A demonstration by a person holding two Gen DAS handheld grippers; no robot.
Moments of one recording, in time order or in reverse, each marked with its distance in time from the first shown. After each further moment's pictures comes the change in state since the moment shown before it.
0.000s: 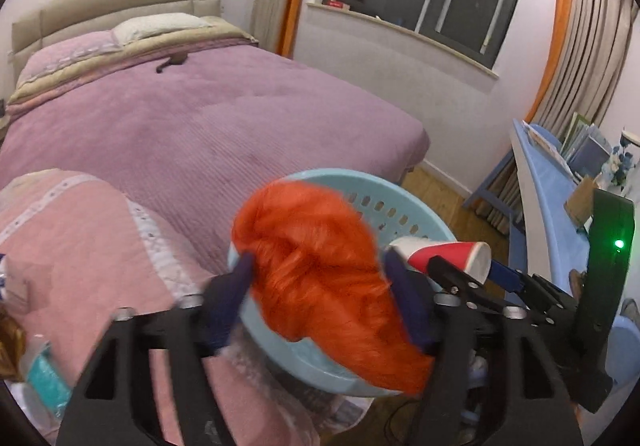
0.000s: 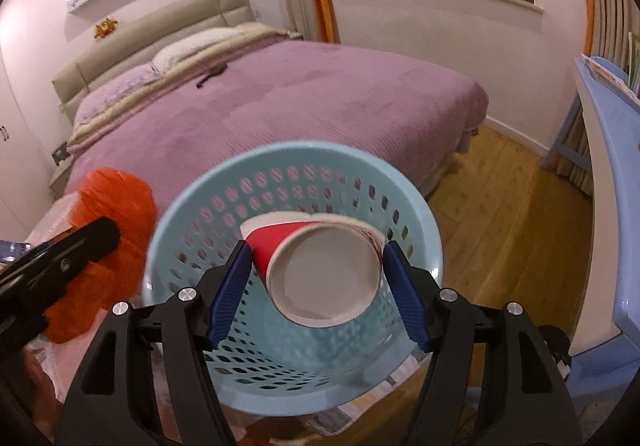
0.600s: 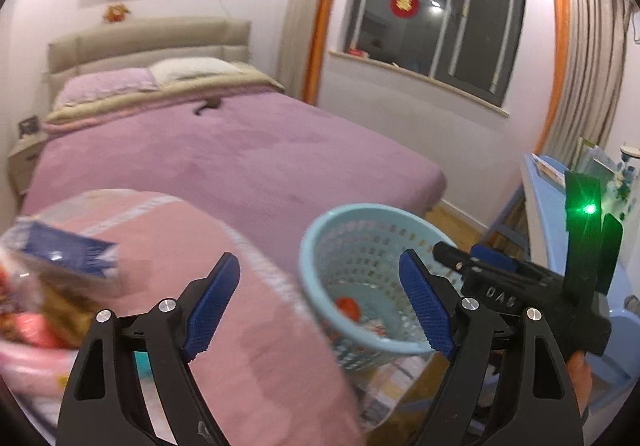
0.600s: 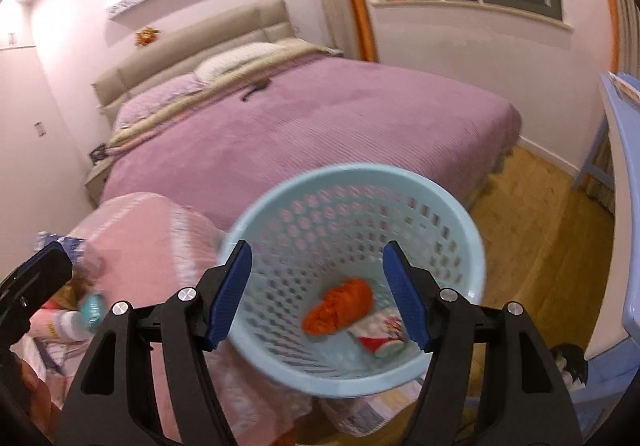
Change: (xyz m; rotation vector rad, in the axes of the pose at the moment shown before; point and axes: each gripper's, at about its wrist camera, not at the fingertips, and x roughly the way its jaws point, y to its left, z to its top) left arm -0.125 0.019 -0.029 -0.015 -0.200 0.116; right arm -0.051 0.047 0.000 -0.065 -0.092 0.158
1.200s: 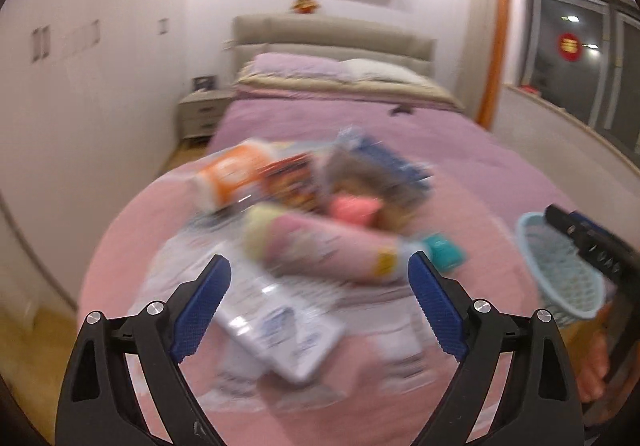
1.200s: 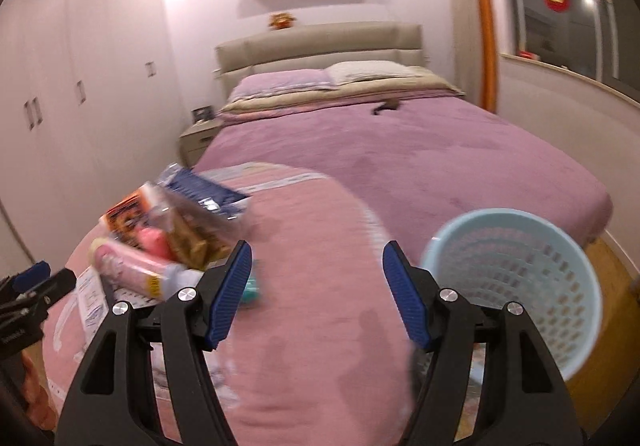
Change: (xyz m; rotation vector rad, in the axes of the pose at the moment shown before) left arm -0.146 0.130 -0.083 -0.286 -0.017 0.587; right arm -0.023 0.165 -0.042 -0.326 -0.052 0.313
